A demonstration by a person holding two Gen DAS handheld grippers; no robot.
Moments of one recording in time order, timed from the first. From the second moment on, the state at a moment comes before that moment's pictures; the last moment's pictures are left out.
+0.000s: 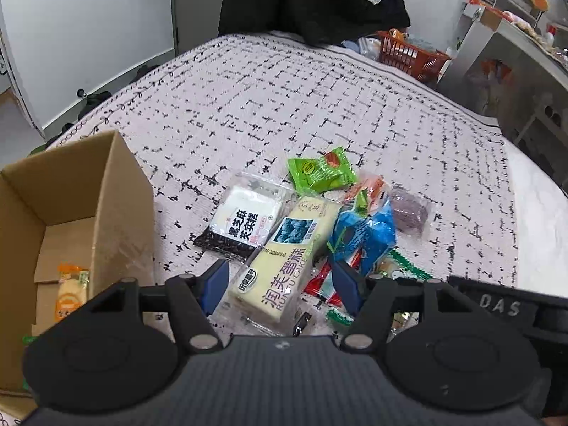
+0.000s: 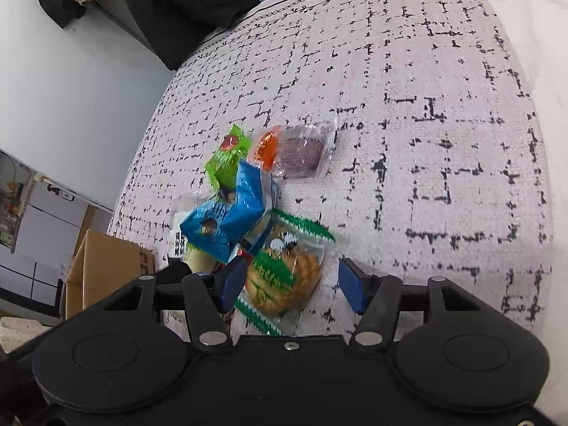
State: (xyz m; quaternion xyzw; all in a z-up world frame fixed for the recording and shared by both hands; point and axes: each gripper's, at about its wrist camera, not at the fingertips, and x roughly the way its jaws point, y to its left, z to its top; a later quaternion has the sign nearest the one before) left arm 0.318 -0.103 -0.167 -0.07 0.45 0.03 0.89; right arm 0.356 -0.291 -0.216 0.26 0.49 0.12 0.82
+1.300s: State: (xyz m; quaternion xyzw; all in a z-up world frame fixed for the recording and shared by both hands) left arm 0.310 -0.091 -0.162 -0.12 0.44 0.03 0.89; right arm 0.330 -0.297 -0.177 0.24 0.42 0.13 0.86
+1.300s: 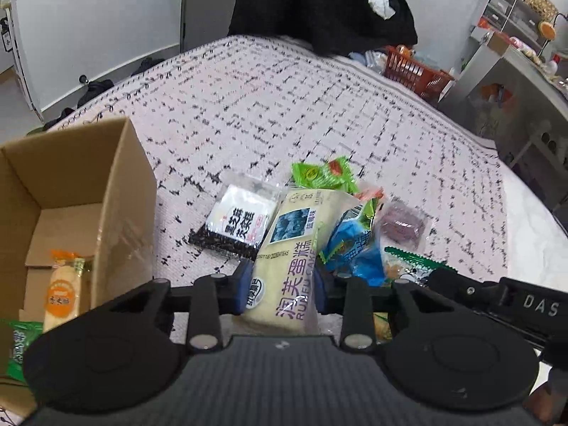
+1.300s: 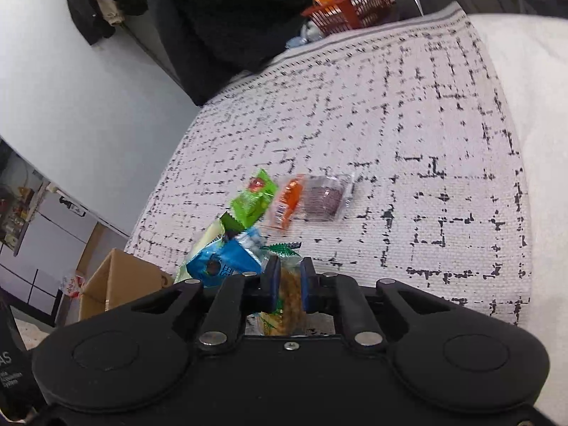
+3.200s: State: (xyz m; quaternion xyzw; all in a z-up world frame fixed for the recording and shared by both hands) left arm 0.226 0.058 -0.094 -0.26 0.33 0.12 0.90; right arm 0.291 -0.135 -0.078 0.15 0.37 0.20 0.89
